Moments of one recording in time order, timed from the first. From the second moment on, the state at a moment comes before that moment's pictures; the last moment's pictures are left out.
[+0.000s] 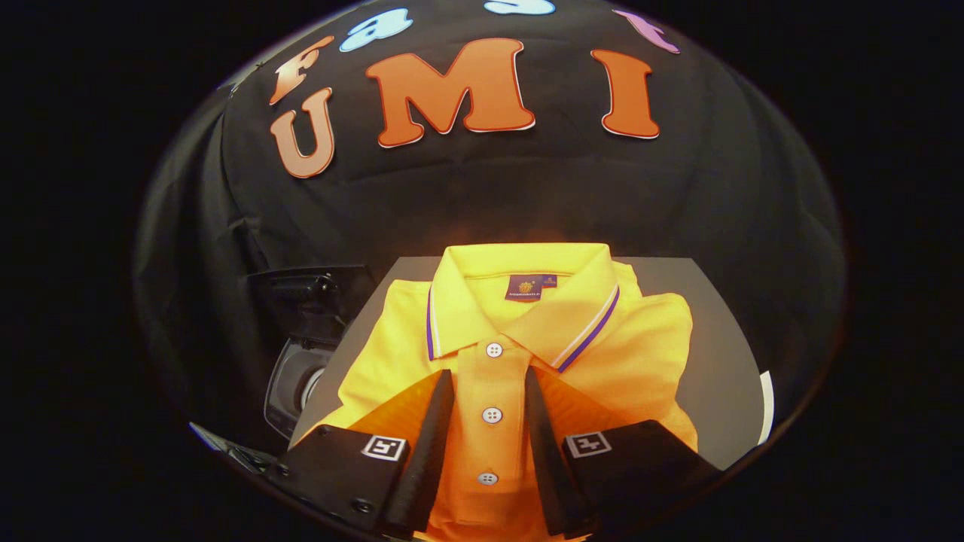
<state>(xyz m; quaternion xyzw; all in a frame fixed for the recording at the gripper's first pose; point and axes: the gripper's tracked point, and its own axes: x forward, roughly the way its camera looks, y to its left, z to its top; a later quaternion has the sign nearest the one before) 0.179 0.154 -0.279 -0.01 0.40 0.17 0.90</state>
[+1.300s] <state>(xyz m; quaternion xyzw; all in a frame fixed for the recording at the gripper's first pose) 0.104 0.195 -0.097 0.20 0.15 0.34 0.91</state>
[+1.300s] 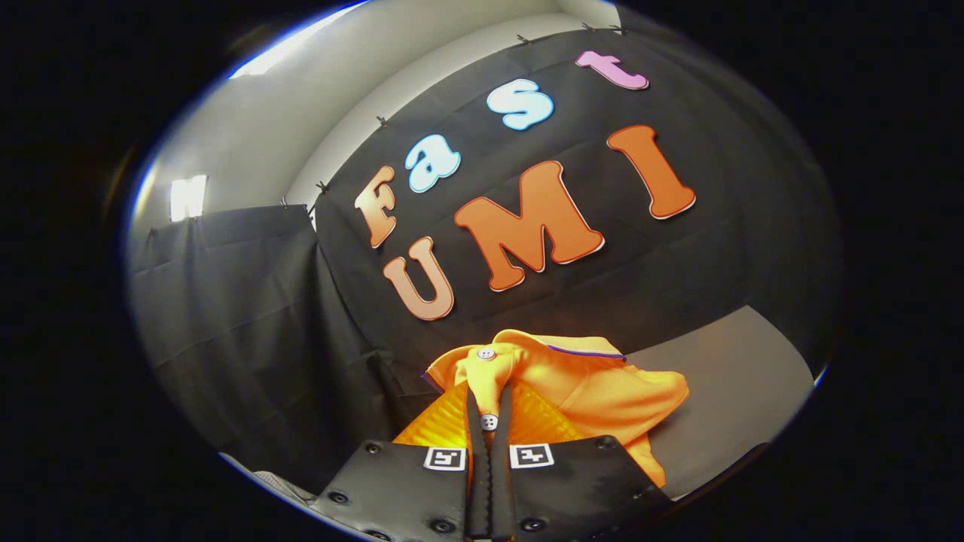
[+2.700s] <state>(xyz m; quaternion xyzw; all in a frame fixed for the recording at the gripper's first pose) 0.068 0.542 -0.154 0.16 0.16 0.37 0.90</state>
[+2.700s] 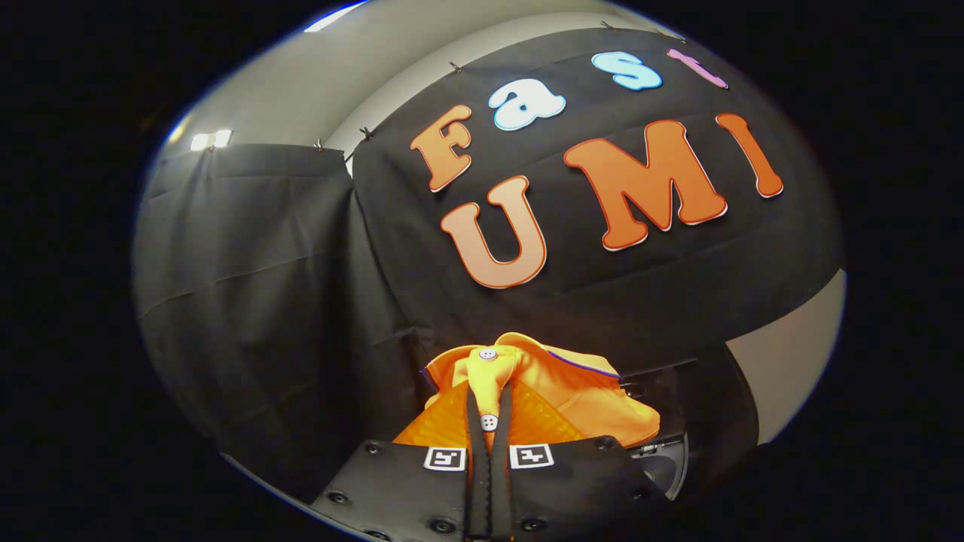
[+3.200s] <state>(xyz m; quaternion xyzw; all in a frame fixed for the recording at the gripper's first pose) 0.084 0.562 -0.243 0.11 0.21 0.32 0.92</state>
